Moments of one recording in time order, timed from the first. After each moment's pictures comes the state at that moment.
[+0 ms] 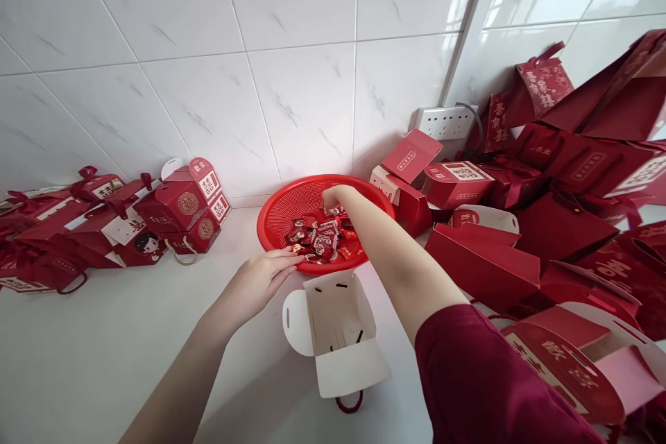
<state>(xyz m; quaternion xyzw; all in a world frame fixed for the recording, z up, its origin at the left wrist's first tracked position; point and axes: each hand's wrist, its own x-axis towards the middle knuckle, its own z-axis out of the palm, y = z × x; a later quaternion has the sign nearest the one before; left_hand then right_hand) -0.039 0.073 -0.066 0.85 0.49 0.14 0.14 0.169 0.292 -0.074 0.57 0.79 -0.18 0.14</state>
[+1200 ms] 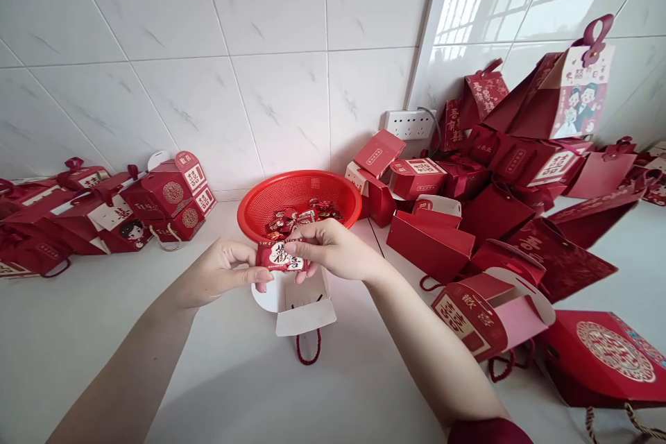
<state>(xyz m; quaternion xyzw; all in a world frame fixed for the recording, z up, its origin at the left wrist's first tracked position) -0.016 0.026 -0.028 0.76 0.37 0.23 0.49 0.223 0.022 -0.040 0.24 0.68 -0.59 -0.36</state>
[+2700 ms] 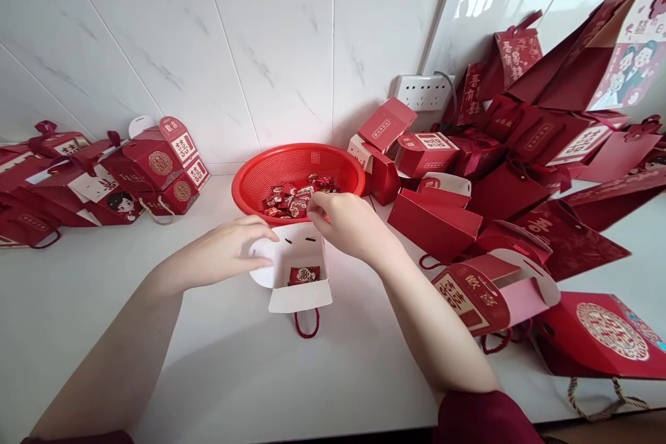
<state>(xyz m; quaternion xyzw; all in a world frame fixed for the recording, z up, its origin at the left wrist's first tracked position) -0.019 0.036 -0.039 0.87 0.45 0.06 0.21 0.231 0.025 -0.045 0.52 0.79 -0.15 -0.28</state>
